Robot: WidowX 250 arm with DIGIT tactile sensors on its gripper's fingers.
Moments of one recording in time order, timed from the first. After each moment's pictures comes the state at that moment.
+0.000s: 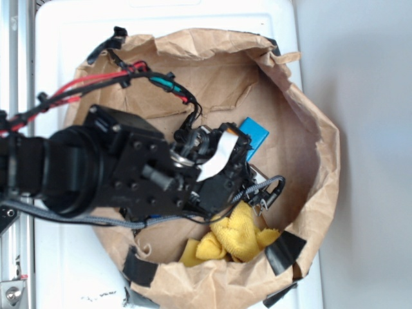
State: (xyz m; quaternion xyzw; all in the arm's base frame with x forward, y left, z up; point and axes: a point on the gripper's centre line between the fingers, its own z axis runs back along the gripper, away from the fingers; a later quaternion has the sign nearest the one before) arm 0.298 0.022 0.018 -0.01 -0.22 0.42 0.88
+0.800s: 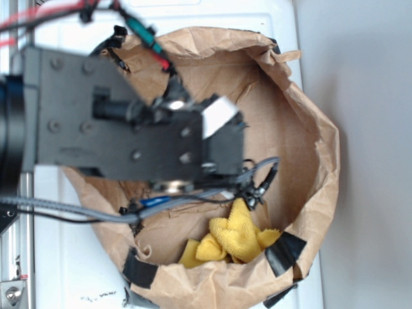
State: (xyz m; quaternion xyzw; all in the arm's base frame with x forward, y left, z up) arm 0.271 0.025 0.097 0.01 -0.09 0.44 0.89
